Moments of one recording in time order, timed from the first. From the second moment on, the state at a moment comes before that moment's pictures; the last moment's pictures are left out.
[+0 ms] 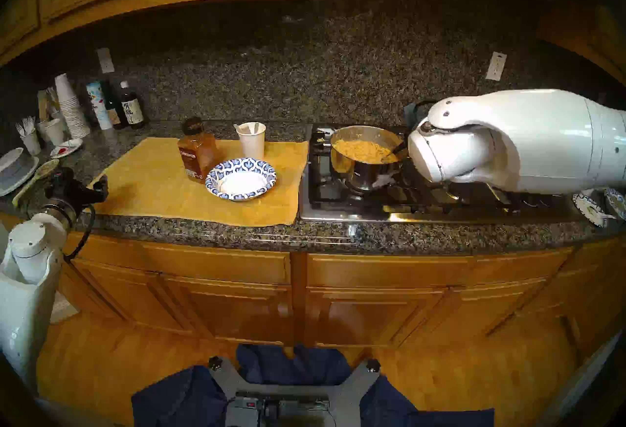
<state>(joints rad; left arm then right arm) 1.97 -0.93 -2.03 -1.96 -0.45 0.36 0.14 0.64 -0.57 -0.81 -2.07 2.88 -0.96 -0.65</state>
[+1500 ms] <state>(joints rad) 1.97 -0.93 -2.03 -1.96 -0.45 0.36 0.14 0.43 -0.40 -0.49 -2.05 2.88 -0.96 -0.72</state>
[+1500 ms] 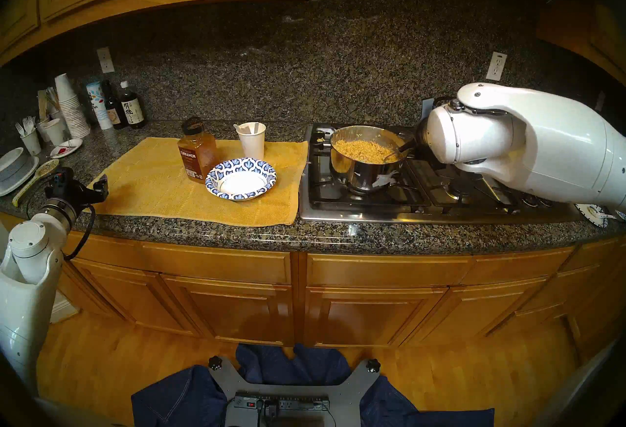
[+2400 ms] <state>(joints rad) 1.97 -0.93 -2.03 -1.96 -0.46 0.36 0.14 0.32 -0.37 -0.33 -2.04 2.88 -0.96 -0.73</state>
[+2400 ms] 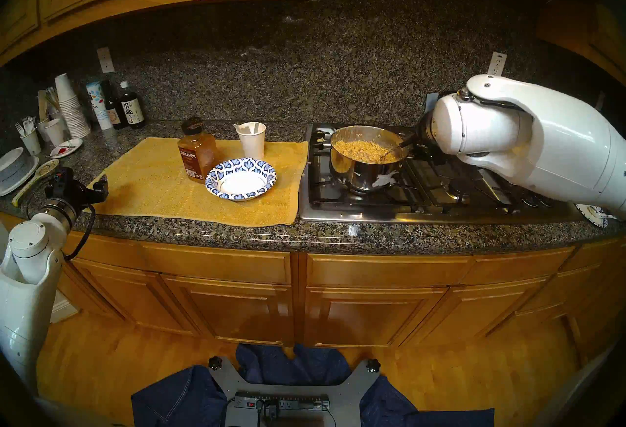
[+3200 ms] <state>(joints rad) 1.97 -0.93 -2.03 -1.96 -0.46 0.36 0.14 0.25 -0.31 -0.22 -2.07 2.88 -0.96 -0.74</state>
